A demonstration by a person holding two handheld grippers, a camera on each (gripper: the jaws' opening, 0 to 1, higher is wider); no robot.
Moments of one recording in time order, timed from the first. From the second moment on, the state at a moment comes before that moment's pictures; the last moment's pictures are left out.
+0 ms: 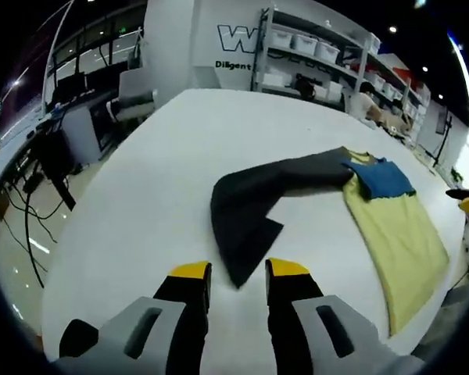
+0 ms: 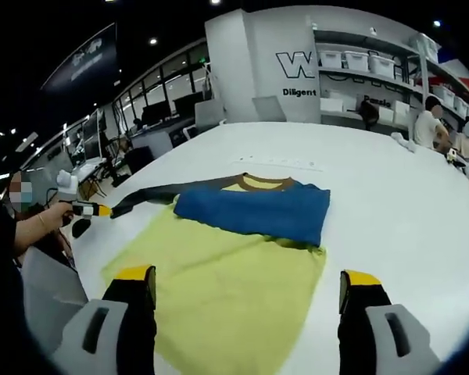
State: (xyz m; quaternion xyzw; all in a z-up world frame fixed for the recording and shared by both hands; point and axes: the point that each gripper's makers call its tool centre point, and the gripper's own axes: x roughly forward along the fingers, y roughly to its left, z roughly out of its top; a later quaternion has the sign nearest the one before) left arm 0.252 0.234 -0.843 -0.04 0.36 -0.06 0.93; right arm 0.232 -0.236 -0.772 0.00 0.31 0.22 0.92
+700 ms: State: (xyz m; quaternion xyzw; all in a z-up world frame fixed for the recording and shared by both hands) left arm 0.259 0.245 -0.850 -0.02 0.38 -0.04 0.92; right arm 0.232 -0.236 -0.771 0.00 0.31 0.21 0.93
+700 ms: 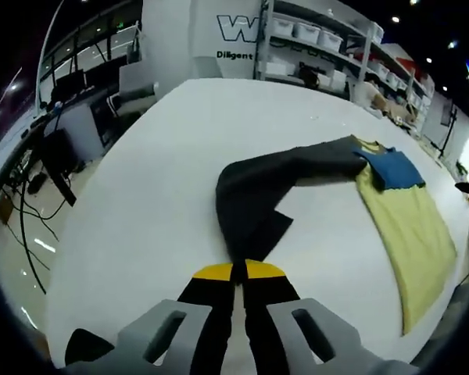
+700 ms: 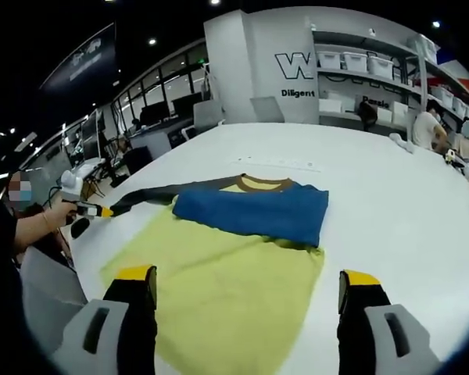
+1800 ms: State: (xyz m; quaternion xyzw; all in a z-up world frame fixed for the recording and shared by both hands) left arm 0.328 0.267 -0.771 0.16 0.32 -0.03 0.93; right arm 0.230 -0.226 -0.765 0.00 0.31 0.23 0.92
